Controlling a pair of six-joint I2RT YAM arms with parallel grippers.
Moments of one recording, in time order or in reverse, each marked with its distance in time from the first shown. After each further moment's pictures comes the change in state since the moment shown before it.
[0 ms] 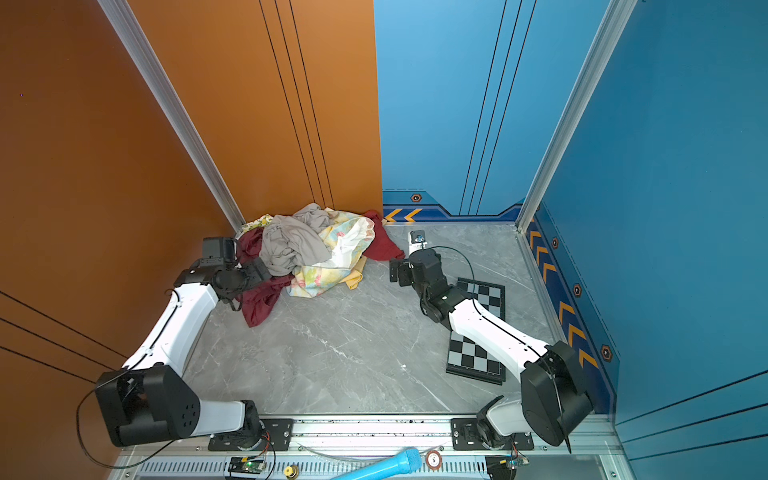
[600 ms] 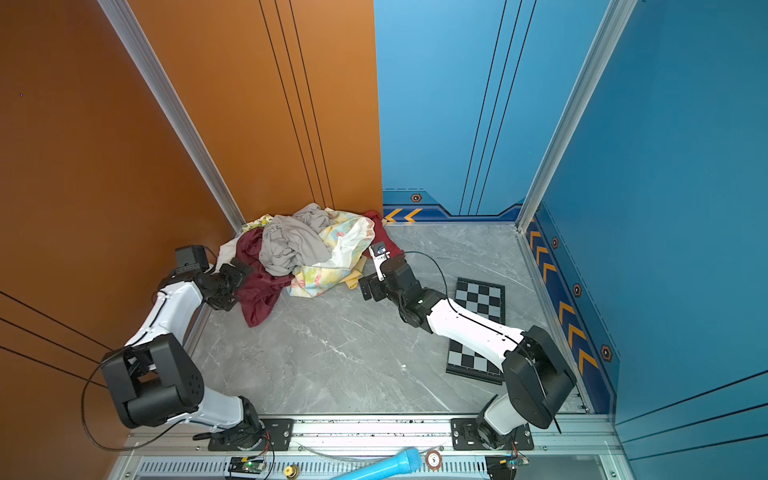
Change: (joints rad) left arm 0.214 0.127 -0.046 0.138 0.343 -0.284; right arm 0.102 0.087 0.045 -0.007 -0.082 -0.086
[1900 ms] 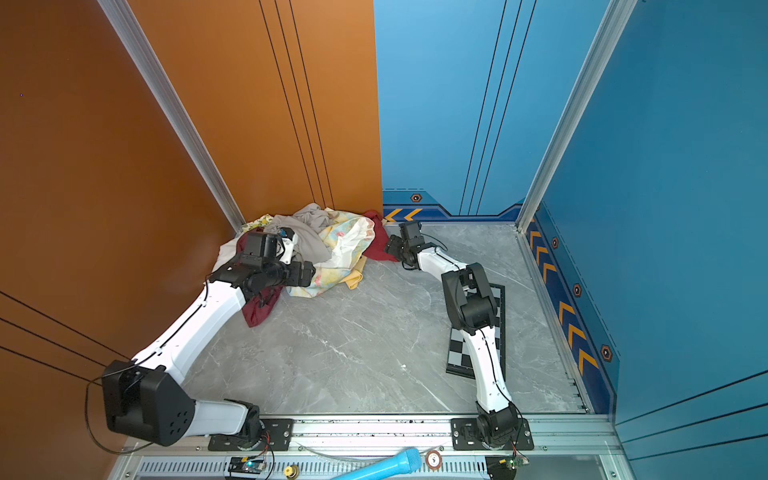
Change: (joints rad) left arm -0.583 -0.120 0.076 -0.026 -0.301 0.724; right arm -0.350 0.835 0.759 -0.194 -0.294 0.645
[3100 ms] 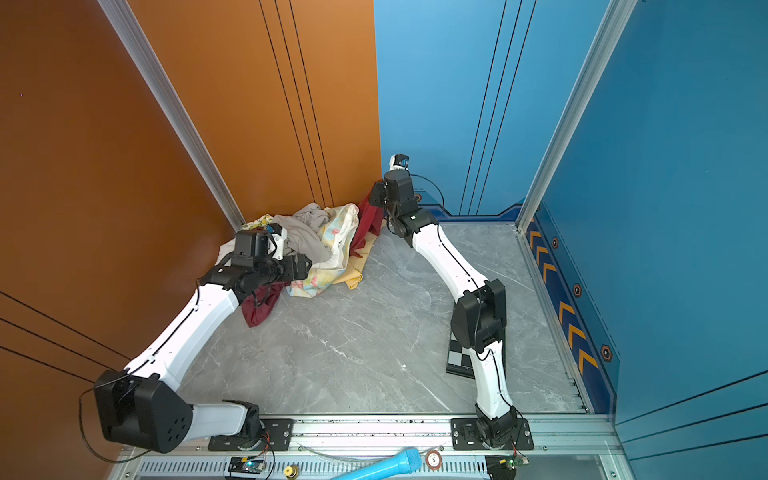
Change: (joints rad) left arm 0.041 -0.035 0.000 0.045 0.053 -0.159; right arm 0.123 -0.254 0.343 -0.003 0.241 -0.287
